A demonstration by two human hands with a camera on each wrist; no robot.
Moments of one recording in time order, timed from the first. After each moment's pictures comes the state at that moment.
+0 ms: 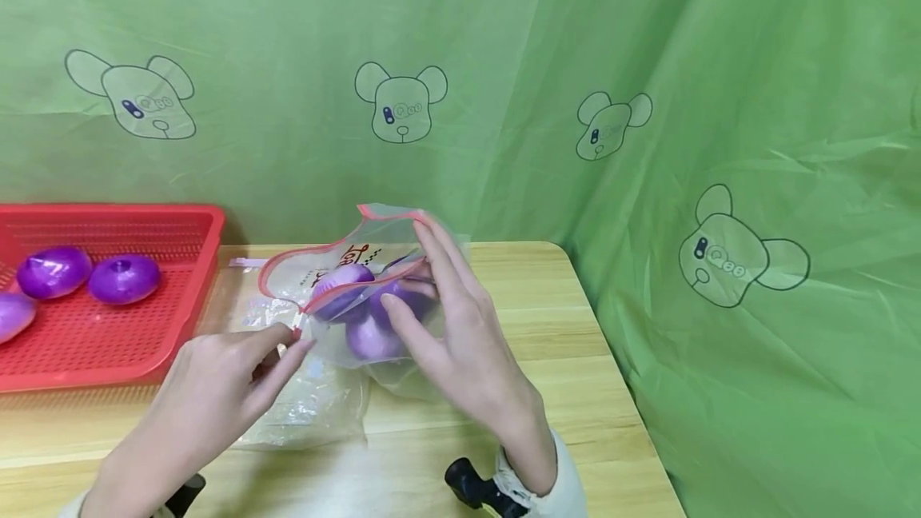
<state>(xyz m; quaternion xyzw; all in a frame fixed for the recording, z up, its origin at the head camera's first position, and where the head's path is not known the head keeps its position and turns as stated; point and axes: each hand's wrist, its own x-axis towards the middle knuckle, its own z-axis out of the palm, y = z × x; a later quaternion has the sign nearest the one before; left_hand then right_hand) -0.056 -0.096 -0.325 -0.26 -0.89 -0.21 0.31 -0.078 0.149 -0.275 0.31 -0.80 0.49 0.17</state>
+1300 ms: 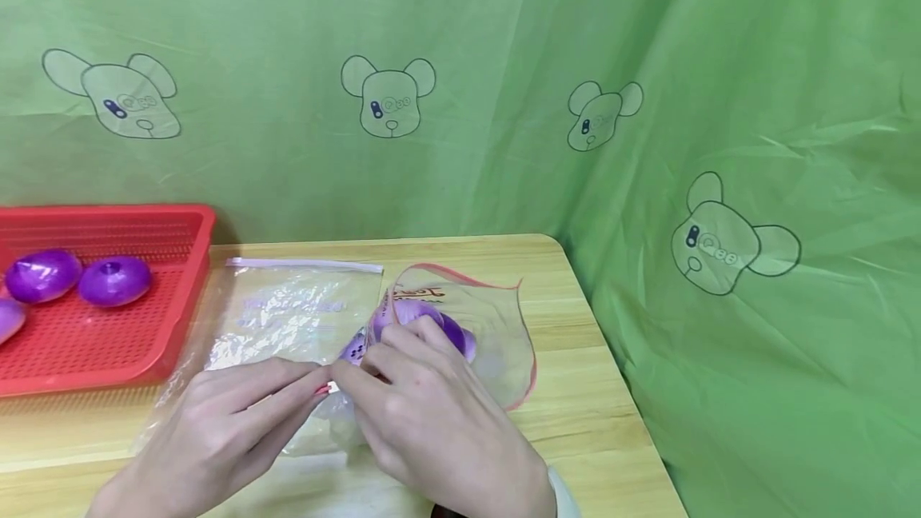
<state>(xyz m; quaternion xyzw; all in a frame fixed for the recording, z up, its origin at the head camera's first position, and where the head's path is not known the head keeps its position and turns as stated) -0.039 -0.073 -0.307 -0.48 -0.72 -0.27 0.42 -0.027 0.144 -0.264 0.46 -0.84 0.14 0.24</state>
